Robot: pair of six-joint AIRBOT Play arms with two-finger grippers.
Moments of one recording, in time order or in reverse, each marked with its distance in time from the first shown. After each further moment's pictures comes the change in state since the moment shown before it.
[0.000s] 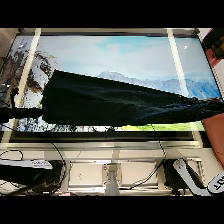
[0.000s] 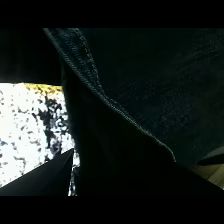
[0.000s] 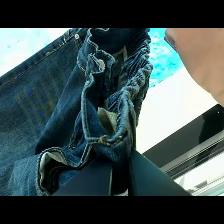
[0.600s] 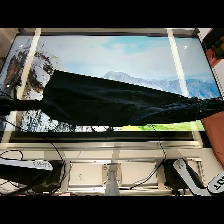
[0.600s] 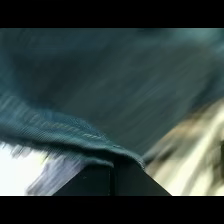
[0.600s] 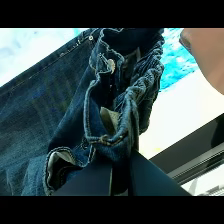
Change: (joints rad) left arm -0.072 0.000 0.110 -0.208 -0.255 -0.235; right arm 0.000 0.000 0.000 0.047 0.000 -0.001
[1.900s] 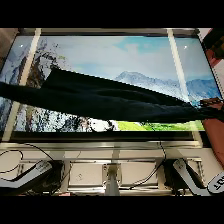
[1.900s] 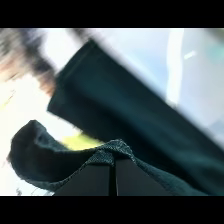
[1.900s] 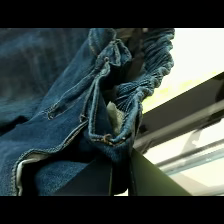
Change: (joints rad) left arm 0.170 0.460 0.120 0.274 0.341 -0.580; right arm 0.000 0.000 0.000 -0.031 0.208 -0.057
